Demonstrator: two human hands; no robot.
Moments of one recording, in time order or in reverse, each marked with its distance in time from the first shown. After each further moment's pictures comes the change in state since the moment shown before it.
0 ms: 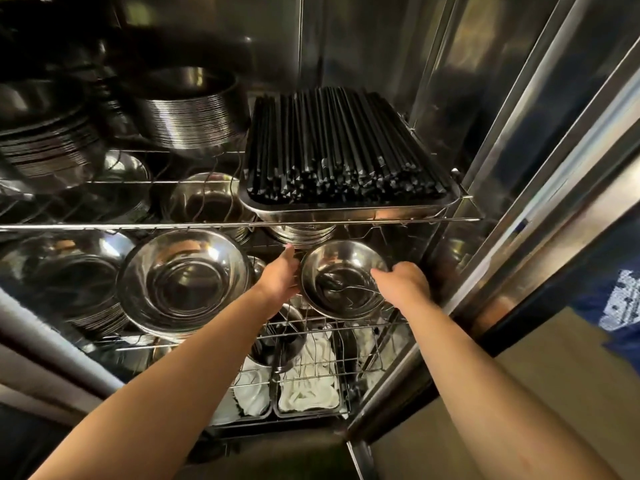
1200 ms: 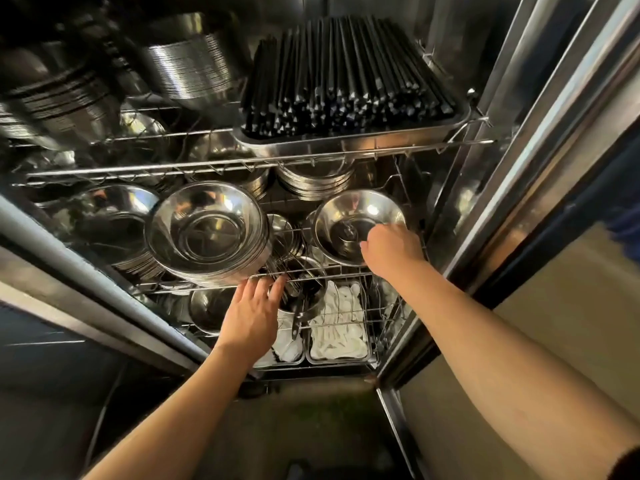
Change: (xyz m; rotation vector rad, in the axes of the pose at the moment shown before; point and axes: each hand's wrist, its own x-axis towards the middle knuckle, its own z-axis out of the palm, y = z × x) left_hand -0.099 -0.126 -0.064 1.873 0.381 0.425; right_hand -0.043 0.005 0.024 -0.577 -0.012 -0.569
